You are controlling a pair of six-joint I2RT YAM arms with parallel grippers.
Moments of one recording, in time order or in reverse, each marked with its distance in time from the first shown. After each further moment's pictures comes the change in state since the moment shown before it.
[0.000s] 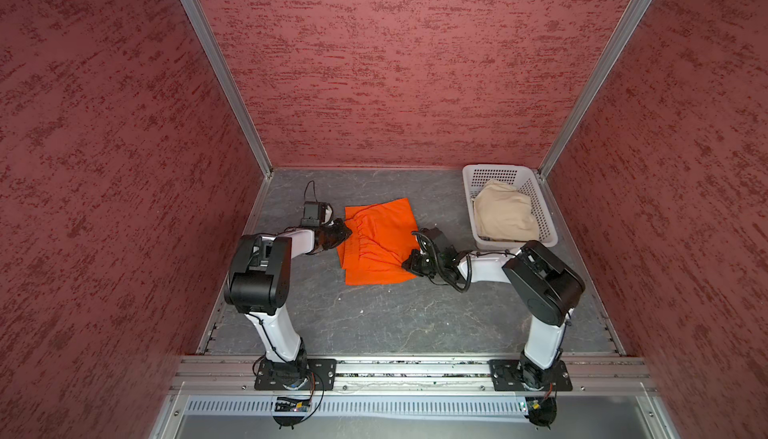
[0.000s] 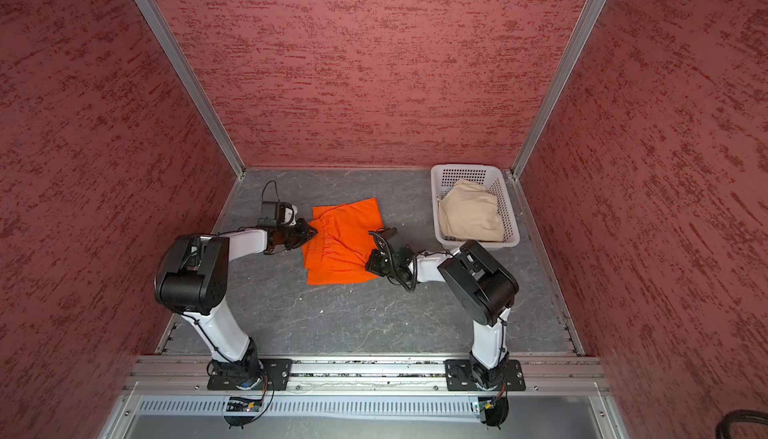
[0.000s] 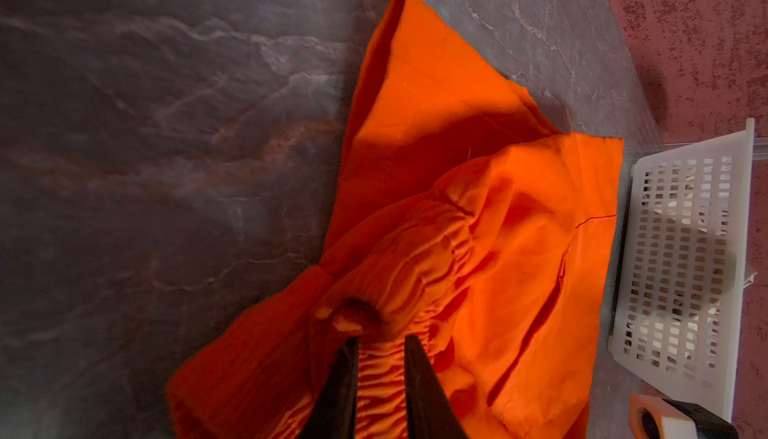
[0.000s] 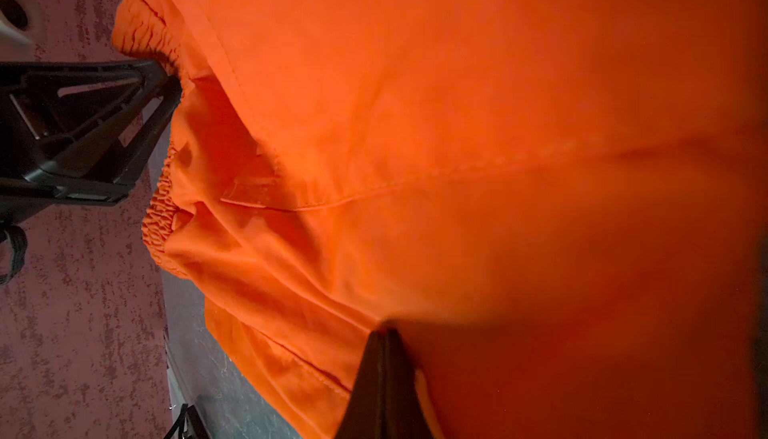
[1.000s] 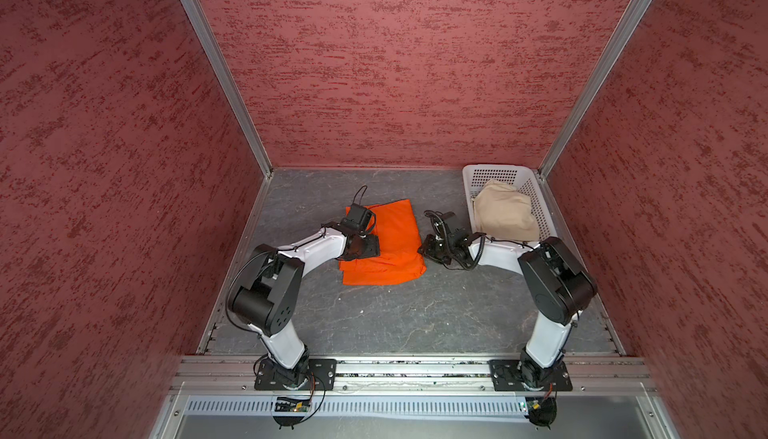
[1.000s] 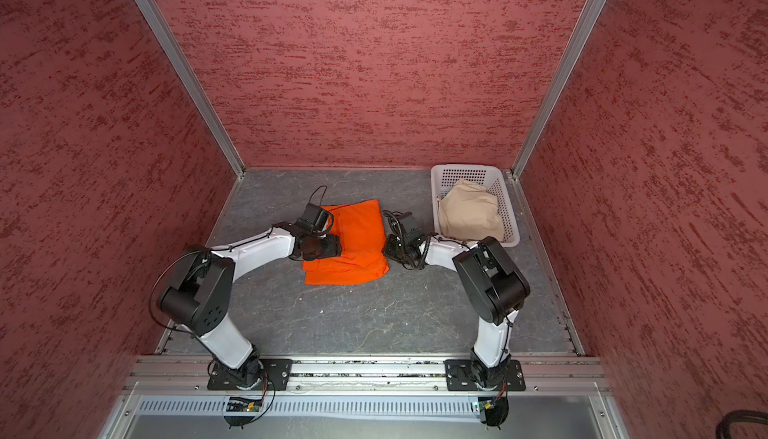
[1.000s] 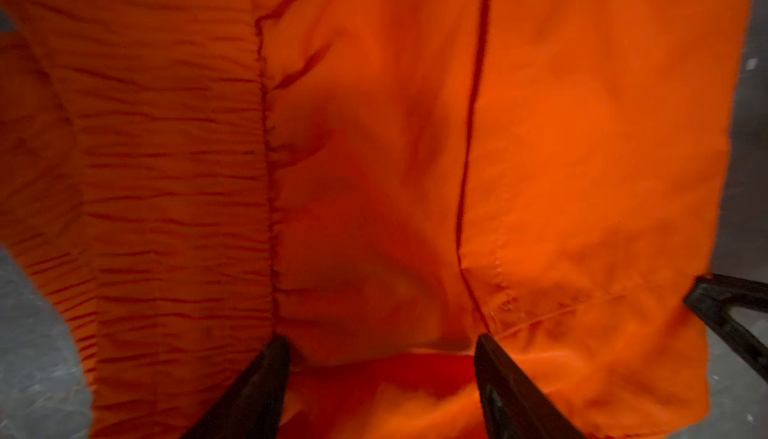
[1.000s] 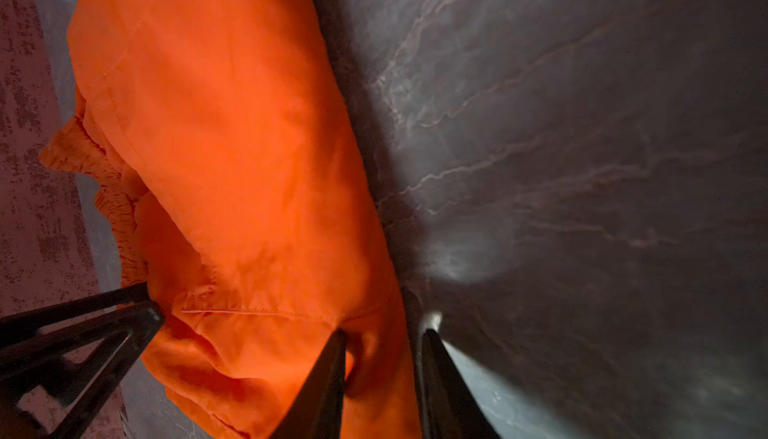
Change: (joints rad) left arm -0.372 -0.076 0.100 -0.433 -0.393 0.089; right arm -0.144 -0.026 0.124 -0.283 0.055 -0.093
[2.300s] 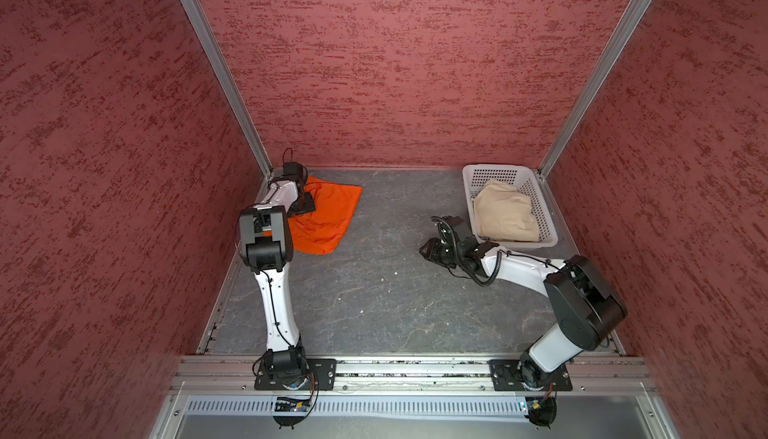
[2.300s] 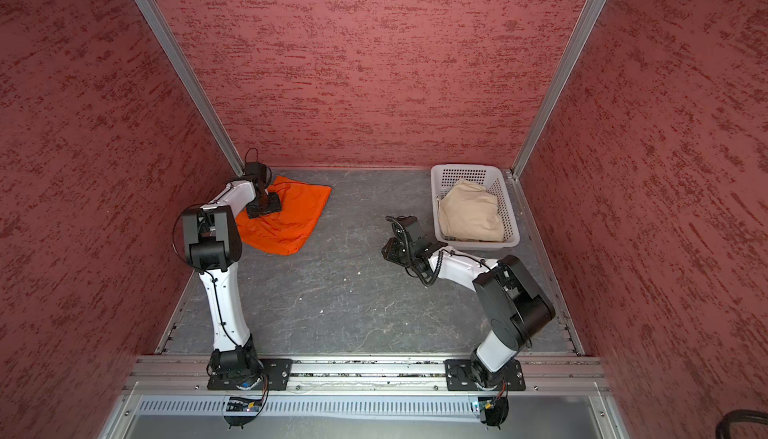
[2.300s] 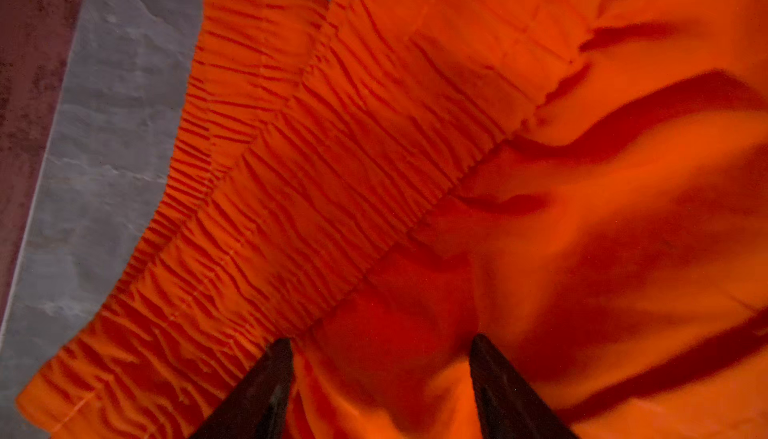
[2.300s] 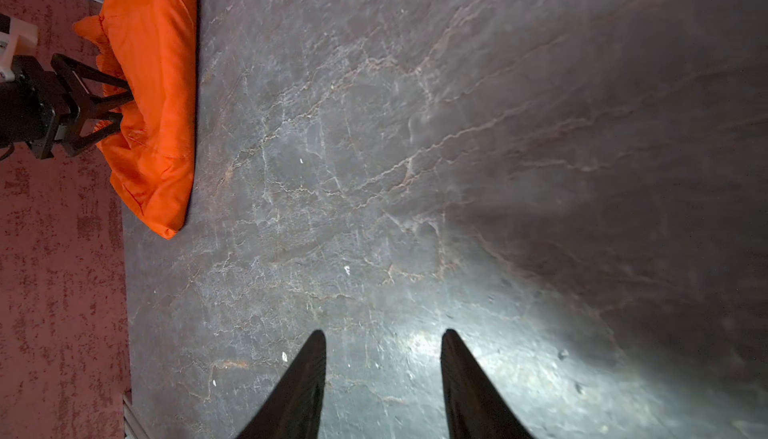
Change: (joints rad) left arm 0.563 0.571 0.825 -0.285 -0.174 0.307; right arm 0.018 -0.212 -0.135 0.021 0.084 -0.008
